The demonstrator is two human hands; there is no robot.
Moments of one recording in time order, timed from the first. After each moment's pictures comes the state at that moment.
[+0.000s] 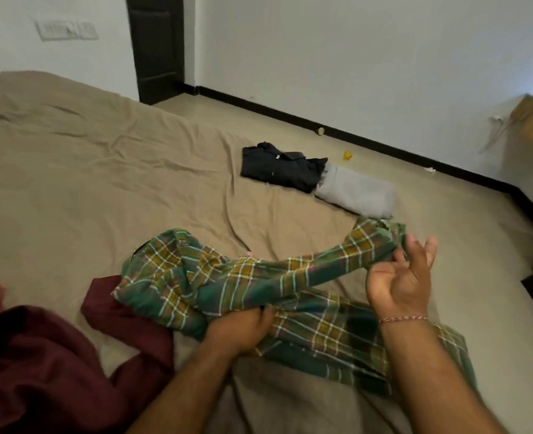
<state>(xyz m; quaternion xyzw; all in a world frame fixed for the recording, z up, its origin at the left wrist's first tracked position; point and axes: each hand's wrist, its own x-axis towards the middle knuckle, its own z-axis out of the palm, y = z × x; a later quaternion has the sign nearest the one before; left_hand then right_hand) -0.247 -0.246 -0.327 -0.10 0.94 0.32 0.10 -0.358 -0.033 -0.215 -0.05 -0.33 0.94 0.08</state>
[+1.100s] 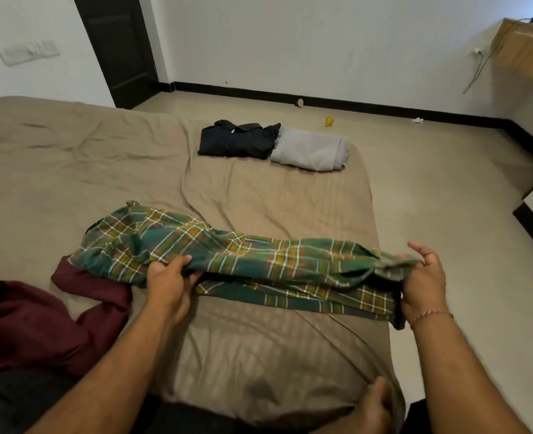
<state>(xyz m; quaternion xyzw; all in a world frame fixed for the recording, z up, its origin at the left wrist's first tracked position) -0.213 -0.194 -0.310 -0.31 0.41 0.83 -0.24 -0.318 0.198 -0.297 -0.18 -0.63 0.75 0.08</state>
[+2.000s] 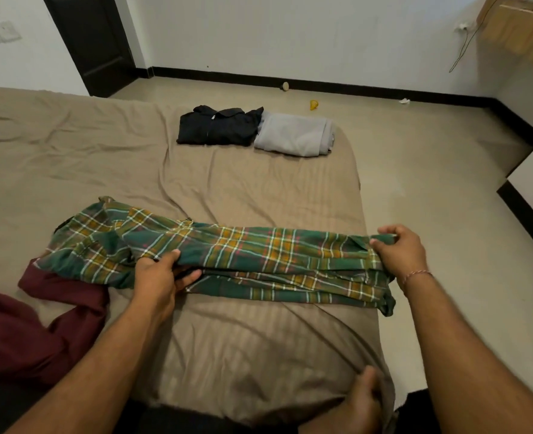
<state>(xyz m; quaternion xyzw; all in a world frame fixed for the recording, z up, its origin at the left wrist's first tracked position) -0.227 -0.192 -0.321 -0.36 0.47 0.79 -0.16 -0.363 0.215 -0.310 -0.16 -0.86 0.48 0.03</state>
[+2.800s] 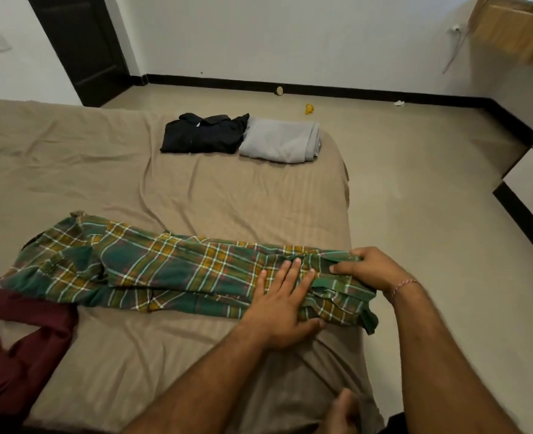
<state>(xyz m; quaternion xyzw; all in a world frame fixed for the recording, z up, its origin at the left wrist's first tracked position) -0.270 0.004 -0.362 0.15 0.98 0.13 0.09 -0.367 0.219 -0.291 -0.04 -0.86 0.44 -0.24</state>
